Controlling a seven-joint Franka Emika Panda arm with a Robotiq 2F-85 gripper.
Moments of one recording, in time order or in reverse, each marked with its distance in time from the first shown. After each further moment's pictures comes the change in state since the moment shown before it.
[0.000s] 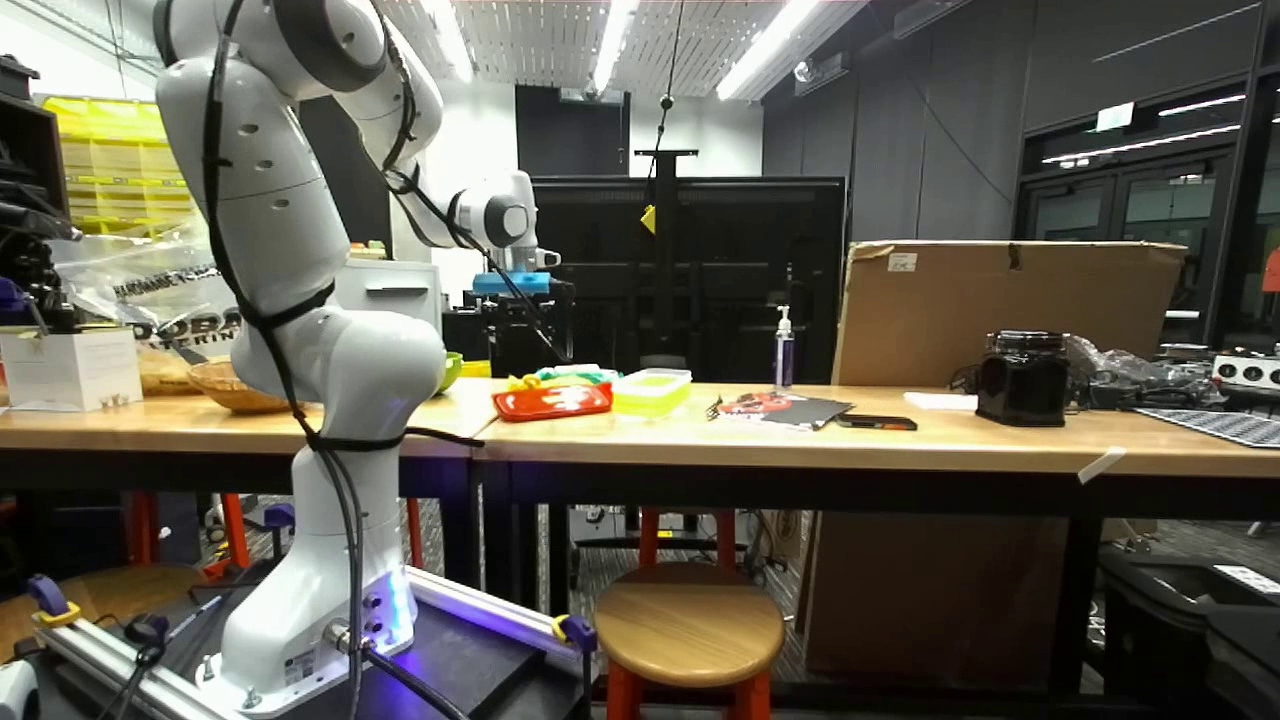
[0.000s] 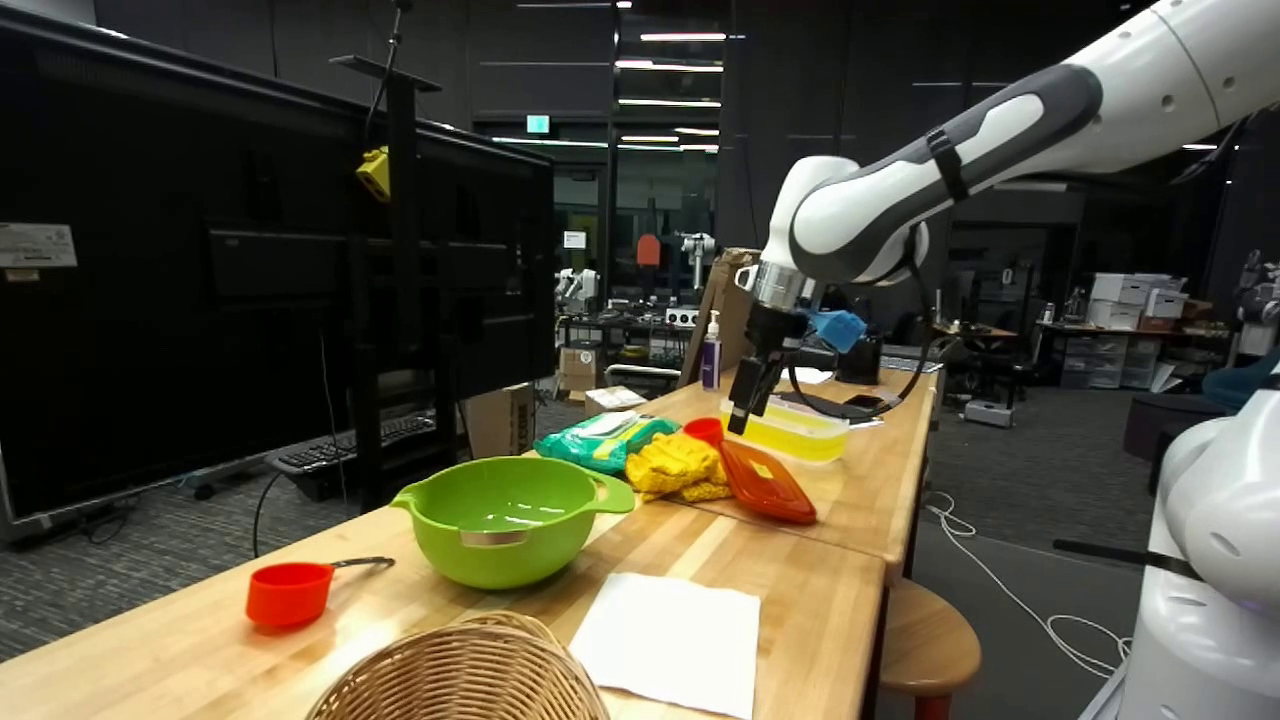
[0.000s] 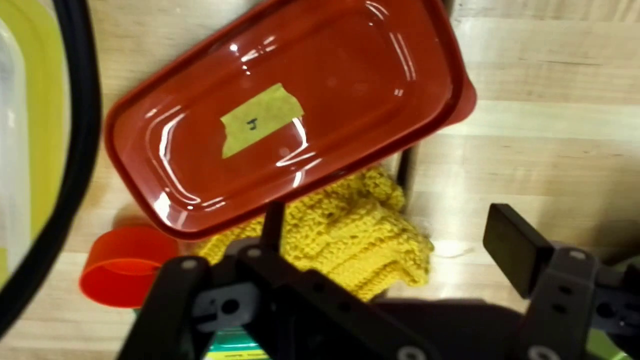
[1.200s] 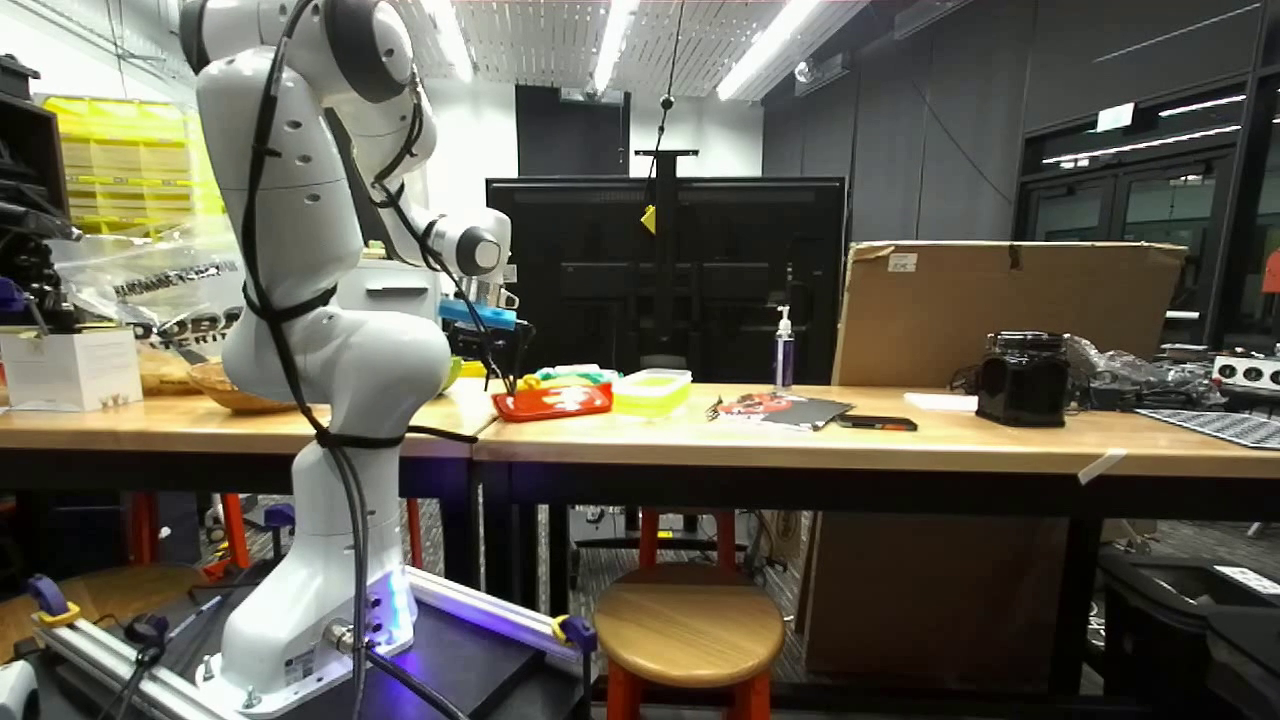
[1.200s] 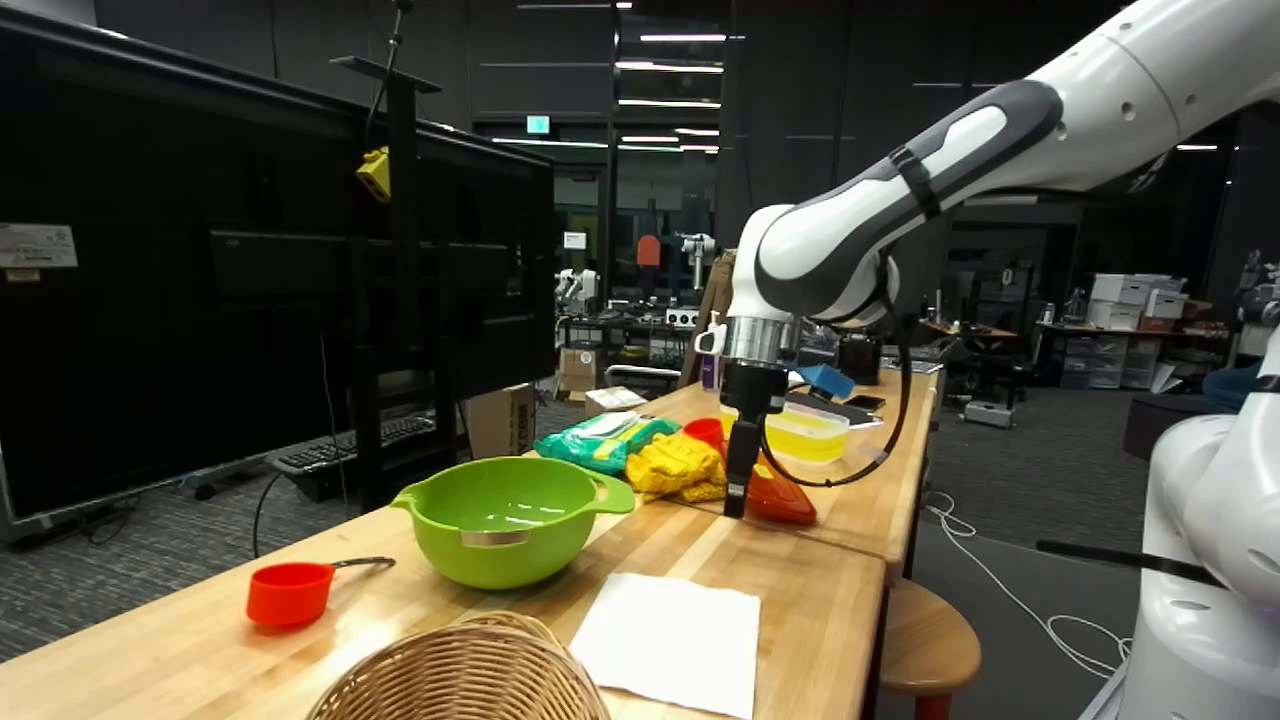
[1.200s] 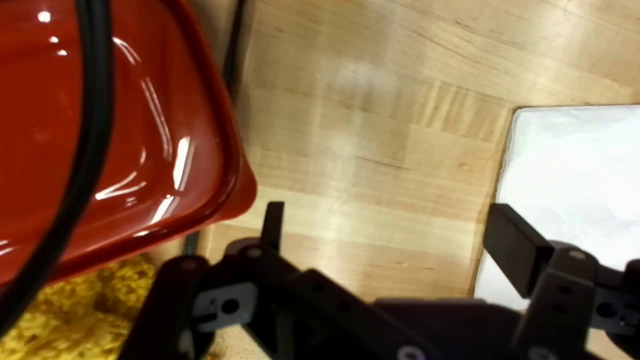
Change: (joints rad) arm 0.142 0.095 0.032 -0.032 0.204 -0.108 -0.193
